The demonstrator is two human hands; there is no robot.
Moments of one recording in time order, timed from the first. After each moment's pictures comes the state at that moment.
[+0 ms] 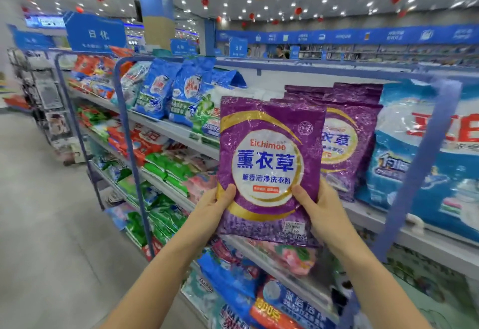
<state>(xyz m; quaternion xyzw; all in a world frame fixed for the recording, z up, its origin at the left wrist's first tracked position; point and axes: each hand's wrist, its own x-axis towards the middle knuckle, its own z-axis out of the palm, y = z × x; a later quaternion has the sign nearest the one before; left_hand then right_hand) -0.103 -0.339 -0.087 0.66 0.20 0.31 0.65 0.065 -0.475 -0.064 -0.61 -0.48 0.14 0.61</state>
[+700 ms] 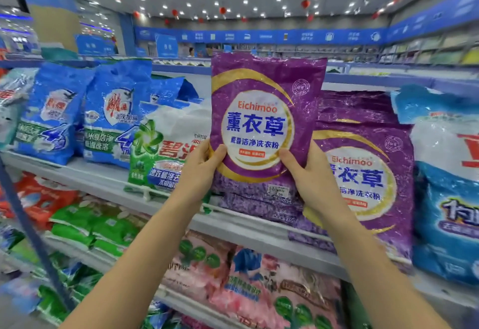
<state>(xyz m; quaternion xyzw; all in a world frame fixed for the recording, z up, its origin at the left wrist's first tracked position) 0.059 -0.139 -0.017 0.69 0.10 0.34 0.63 0.151 -0.309 -0.004 -0.69 -0.38 -0.05 0.62</state>
